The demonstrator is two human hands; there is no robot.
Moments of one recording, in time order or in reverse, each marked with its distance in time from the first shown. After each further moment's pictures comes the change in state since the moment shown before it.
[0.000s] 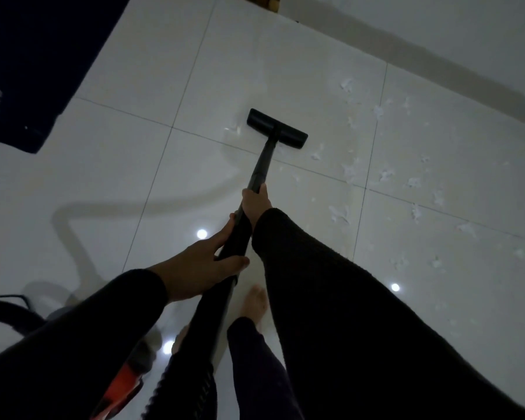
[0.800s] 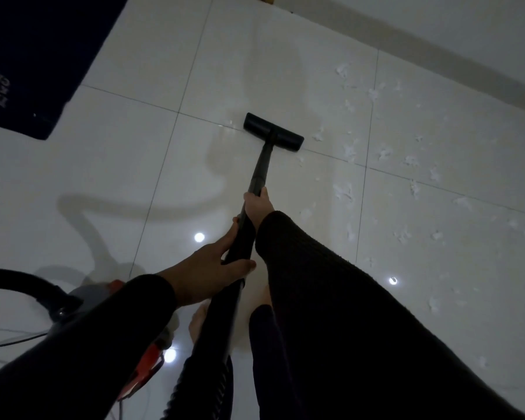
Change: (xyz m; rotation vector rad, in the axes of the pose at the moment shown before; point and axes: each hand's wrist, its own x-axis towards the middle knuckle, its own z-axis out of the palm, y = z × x) left_hand -0.066 -0.080 0.027 0.035 -0.031 0.037; right_hand -0.051 0.085 0.041 -0.059 0.031 -0.005
